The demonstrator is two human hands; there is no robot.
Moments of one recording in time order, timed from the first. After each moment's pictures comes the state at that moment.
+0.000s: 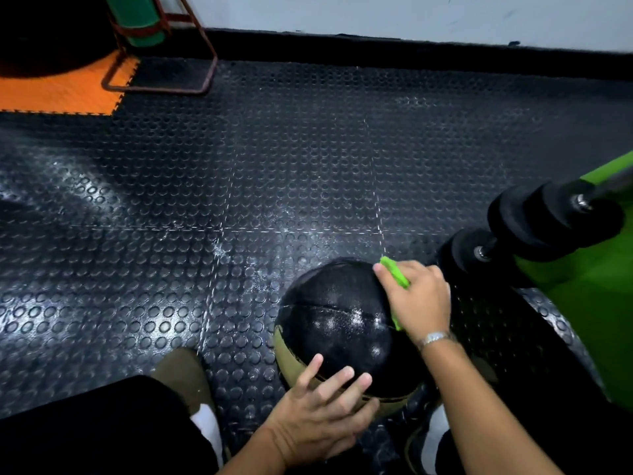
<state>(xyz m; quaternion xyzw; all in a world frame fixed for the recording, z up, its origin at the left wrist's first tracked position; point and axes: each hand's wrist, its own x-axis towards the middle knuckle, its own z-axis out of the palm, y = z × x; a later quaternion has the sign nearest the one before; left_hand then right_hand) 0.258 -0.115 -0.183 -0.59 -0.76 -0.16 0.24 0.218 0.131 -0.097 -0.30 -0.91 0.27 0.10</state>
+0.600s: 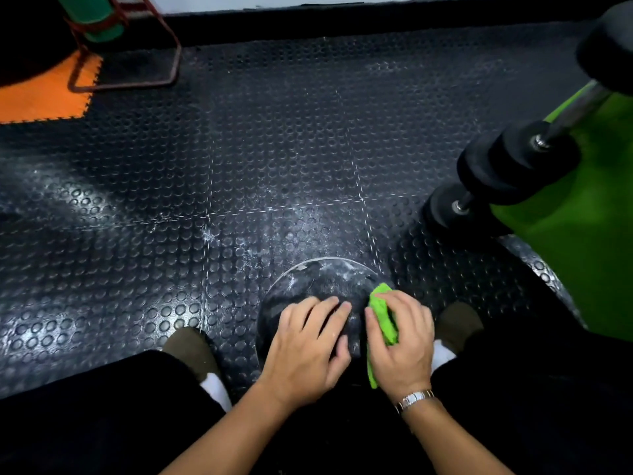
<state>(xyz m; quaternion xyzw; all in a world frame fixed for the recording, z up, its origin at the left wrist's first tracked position) 0.259 -0.102 -0.120 -0.46 -0.85 -0.22 0.11 0.344 0.056 -0.120 -0.26 -0.88 0.29 0.28</state>
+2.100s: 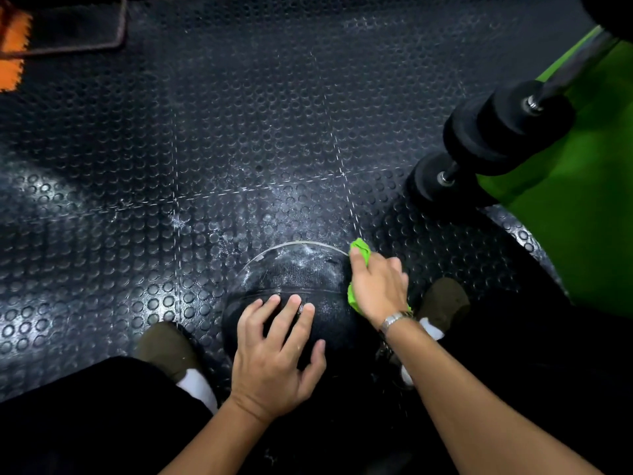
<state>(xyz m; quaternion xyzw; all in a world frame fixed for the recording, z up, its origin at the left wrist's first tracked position) 0.268 -0.119 -0.137 -0.43 -0.85 -0.26 0.16 0.273 0.087 -0.098 -0.43 -0.85 0.30 -0.09</state>
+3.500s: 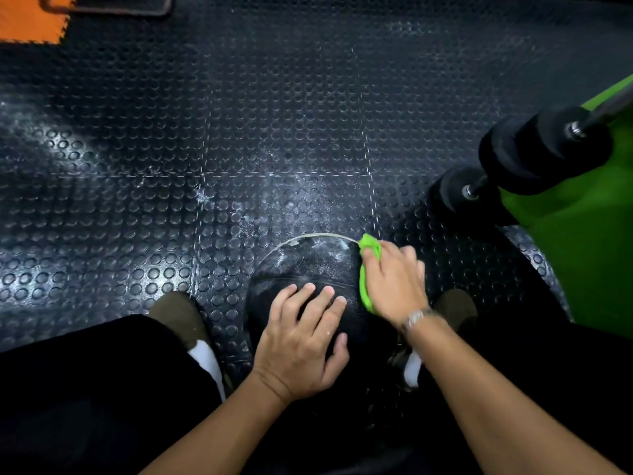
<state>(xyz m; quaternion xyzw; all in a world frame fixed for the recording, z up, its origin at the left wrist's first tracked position) 0.275 -0.117 -0.139 -0.43 -0.85 -0.25 0.15 0.272 0.079 -0.094 -0.27 -0.94 0.20 -0.07</state>
